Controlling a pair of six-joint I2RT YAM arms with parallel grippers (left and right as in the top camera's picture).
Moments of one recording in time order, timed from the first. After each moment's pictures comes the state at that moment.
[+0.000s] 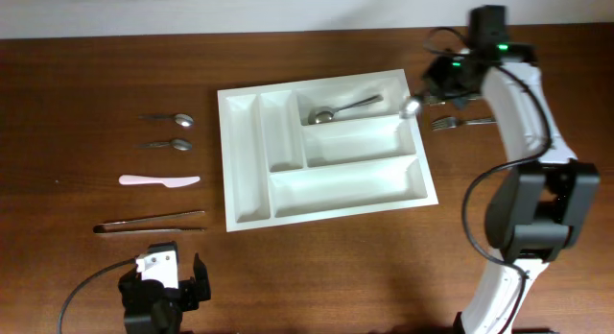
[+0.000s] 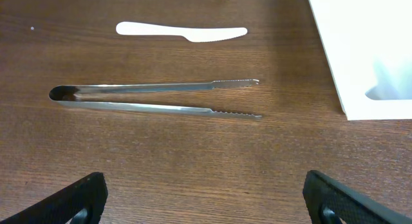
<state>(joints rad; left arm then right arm) 0.07 0.01 0.26 -0.91 -0.11 0.02 -0.02 2.10 1.86 -0.78 -0.28 0.78</state>
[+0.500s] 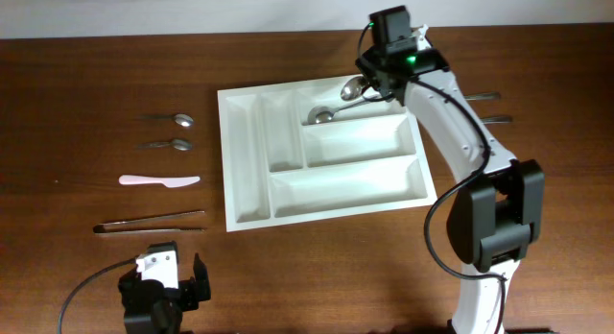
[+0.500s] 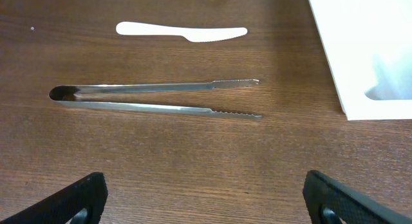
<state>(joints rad) 0.07 0.01 0.26 -0.91 -0.11 0.02 0.28 2.10 1.86 -0.62 0.16 1.20</state>
